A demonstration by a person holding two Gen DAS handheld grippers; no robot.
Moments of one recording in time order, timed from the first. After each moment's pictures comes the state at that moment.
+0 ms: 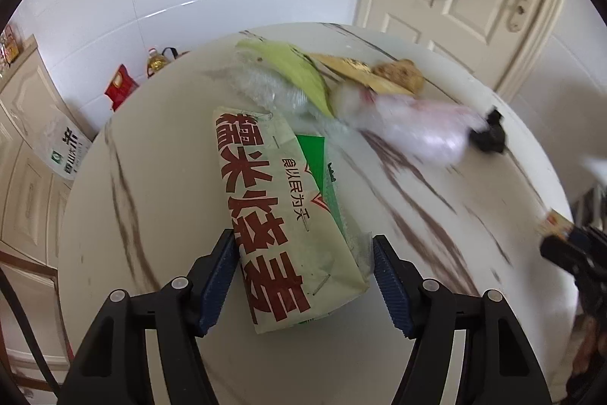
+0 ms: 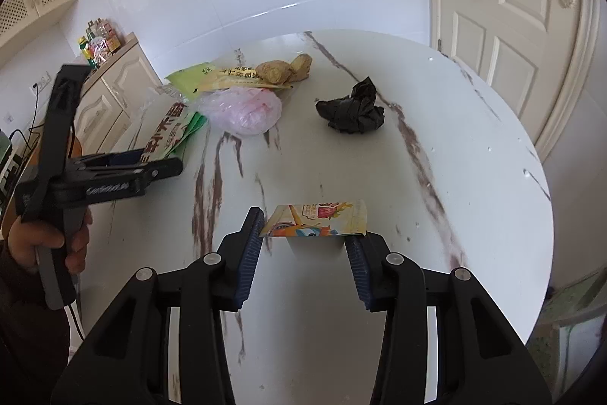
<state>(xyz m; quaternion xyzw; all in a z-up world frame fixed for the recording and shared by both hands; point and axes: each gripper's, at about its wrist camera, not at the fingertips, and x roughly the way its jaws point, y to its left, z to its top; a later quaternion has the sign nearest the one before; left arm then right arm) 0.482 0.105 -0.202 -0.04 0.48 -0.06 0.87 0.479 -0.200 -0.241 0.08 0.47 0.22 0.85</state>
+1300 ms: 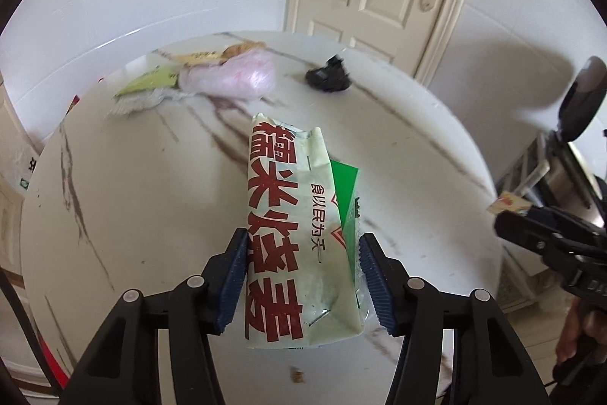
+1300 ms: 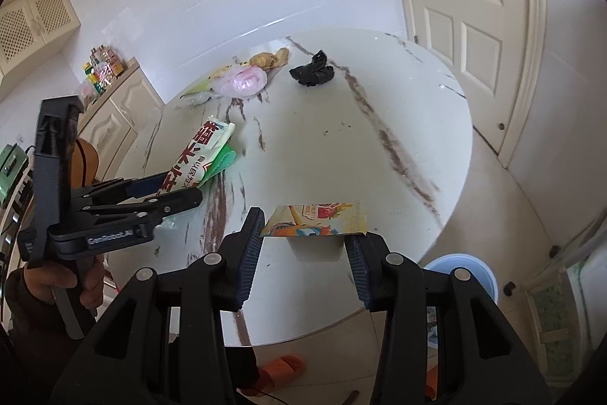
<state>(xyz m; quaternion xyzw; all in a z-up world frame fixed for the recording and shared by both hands) 0.367 0.014 -0.173 -0.02 0.43 -0.16 0.89 0.367 -0.271 -0.229 0.14 0.45 0.19 0.86</state>
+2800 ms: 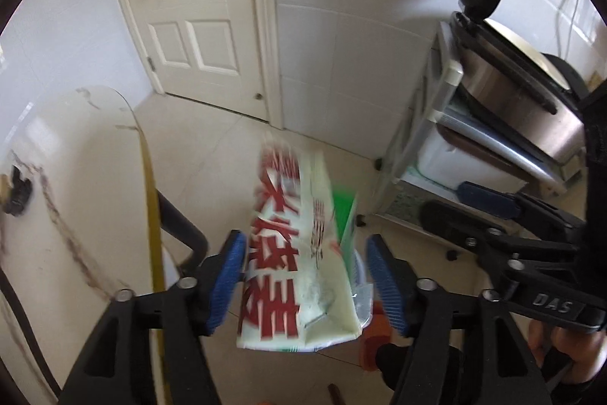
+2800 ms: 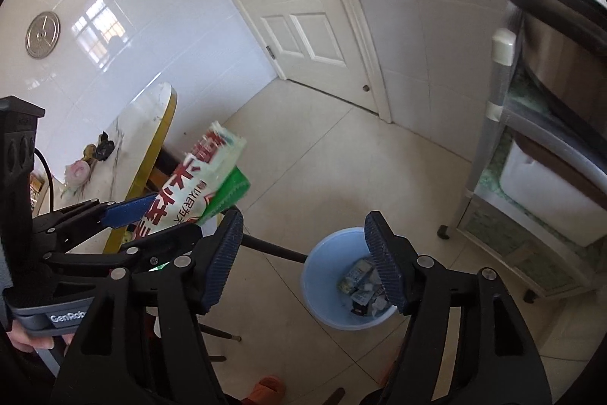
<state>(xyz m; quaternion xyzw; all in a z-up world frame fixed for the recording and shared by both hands) 0.437 -0.335 -0.213 0.16 0.45 -0.30 0.83 0.315 -0.513 -0.305 0.28 0.45 -0.02 0.85</state>
